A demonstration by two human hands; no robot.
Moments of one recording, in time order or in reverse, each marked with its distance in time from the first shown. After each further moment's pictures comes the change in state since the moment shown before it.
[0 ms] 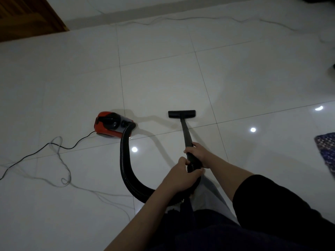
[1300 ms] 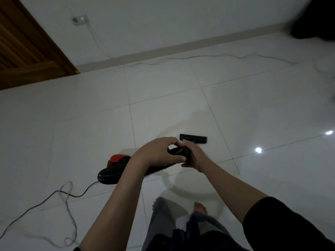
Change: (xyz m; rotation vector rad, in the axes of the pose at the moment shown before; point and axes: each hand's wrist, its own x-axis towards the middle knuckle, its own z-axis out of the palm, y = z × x) left_hand 0.045 0.152 -0.290 0.583 0.078 0.345; right_hand 0.052 -0.231 0.093 0.279 -0.022 -0.188
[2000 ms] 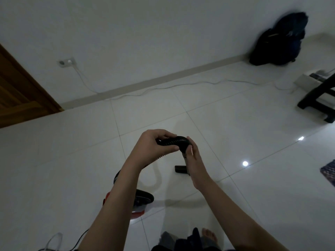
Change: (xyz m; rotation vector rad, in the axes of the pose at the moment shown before) left_hand 0.012 -0.027 -0.084 -0.331 0.311 0.368; right_hand -0.057 -0.050 0.082 0.033 0.235 -0.642
